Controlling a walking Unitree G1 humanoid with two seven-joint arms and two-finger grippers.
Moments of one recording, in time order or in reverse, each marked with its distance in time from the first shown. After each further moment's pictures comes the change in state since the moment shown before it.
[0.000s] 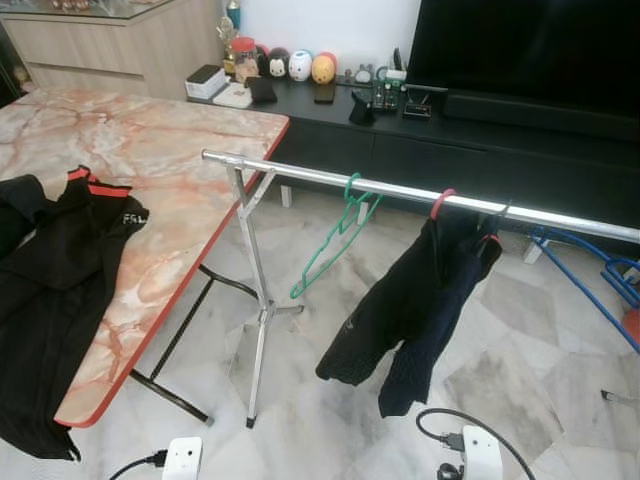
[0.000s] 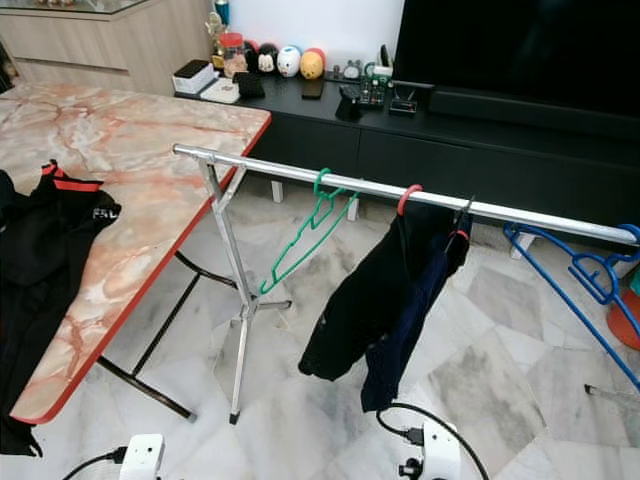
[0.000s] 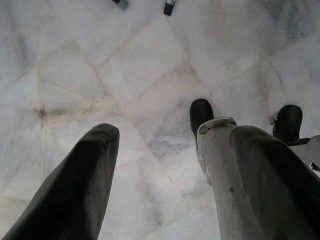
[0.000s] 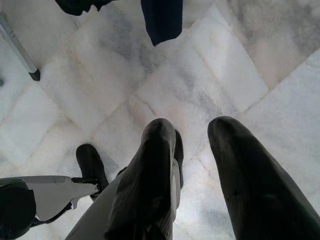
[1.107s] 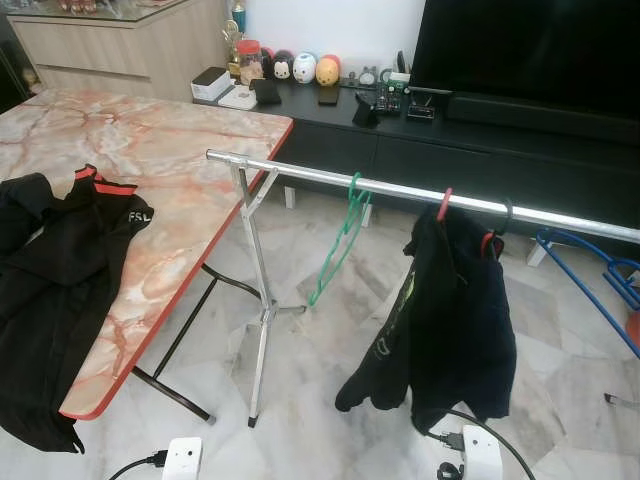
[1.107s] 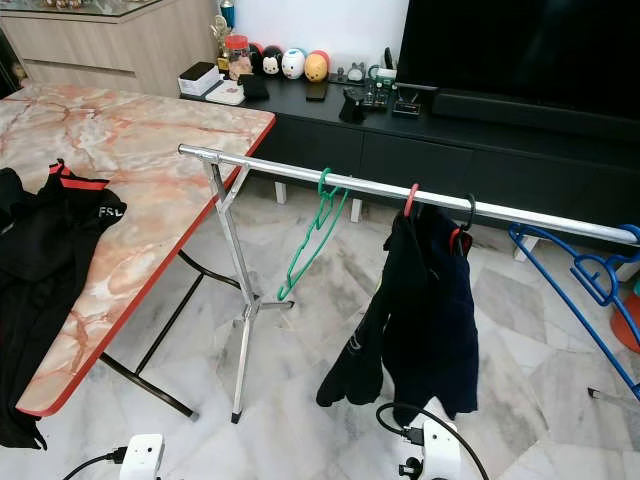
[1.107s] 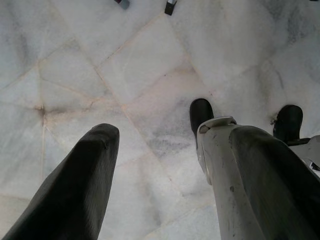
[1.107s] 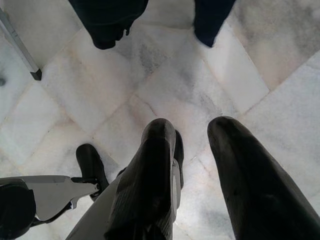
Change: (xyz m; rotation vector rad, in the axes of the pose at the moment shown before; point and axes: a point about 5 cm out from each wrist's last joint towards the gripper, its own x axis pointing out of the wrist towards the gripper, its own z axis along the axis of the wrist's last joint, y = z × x) left arm 0.000 0.000 0.000 0.000 0.000 0.000; right arm 0.000 0.000 0.000 0.000 0.000 0.000
